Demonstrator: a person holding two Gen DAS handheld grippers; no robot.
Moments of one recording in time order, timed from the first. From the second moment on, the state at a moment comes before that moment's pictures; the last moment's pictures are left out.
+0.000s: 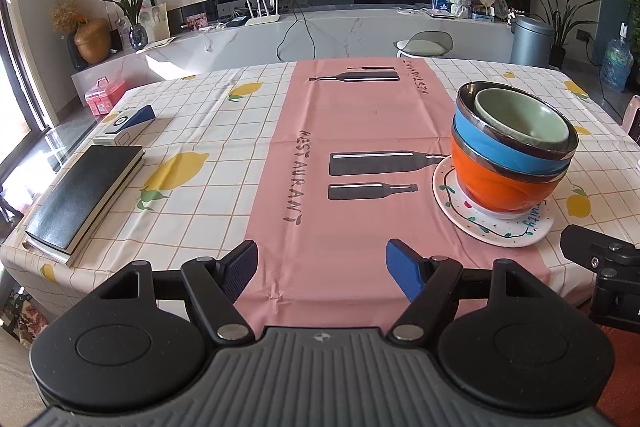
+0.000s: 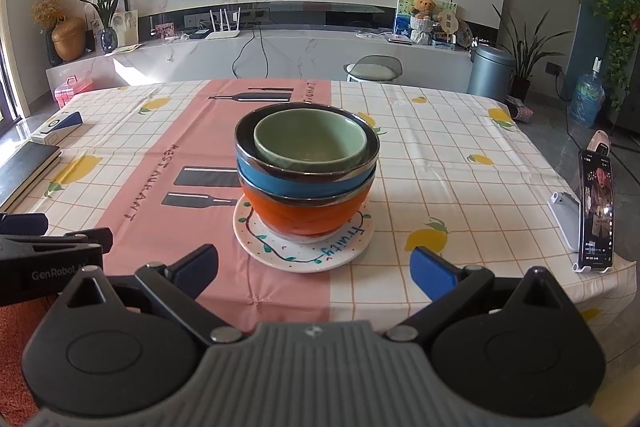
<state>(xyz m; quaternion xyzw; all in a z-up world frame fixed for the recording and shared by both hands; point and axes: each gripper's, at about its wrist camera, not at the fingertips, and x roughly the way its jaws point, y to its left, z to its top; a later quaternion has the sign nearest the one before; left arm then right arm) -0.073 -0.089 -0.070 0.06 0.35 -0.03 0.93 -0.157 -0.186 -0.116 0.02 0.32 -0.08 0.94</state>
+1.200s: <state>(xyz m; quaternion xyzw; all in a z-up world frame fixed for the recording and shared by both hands) -0.076 -0.088 -0.065 0.06 0.35 -0.03 0.94 -0.160 -0.182 -0.113 0.02 0.31 -0.07 0.95</state>
